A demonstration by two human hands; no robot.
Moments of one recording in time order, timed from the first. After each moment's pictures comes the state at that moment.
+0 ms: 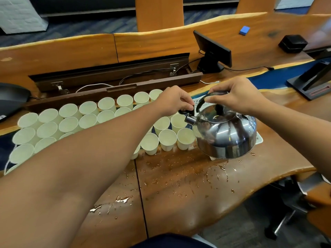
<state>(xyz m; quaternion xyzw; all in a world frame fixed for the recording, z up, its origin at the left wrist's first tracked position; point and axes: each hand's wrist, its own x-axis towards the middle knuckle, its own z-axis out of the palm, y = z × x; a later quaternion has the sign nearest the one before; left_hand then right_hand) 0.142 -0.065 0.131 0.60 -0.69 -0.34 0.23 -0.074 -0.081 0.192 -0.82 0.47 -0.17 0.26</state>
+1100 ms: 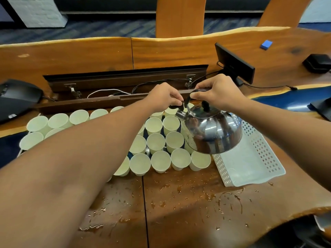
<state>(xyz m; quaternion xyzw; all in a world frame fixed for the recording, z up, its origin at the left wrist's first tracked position) 0.237 -0.115 0.133 0.68 -0.62 -0.30 0.24 0.041 -0.159 0.182 -0.85 0.42 -0.17 0.25</state>
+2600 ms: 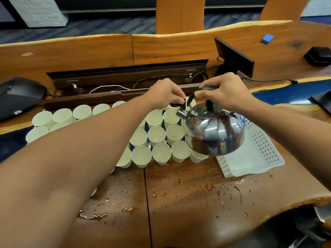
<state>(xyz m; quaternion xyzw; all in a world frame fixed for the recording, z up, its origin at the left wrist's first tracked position) 0.228 -0.091 0.146 0.66 -0.65 -0.31 0.23 0.018 -0.132 0.183 -0.83 0.44 -0.21 0.27</state>
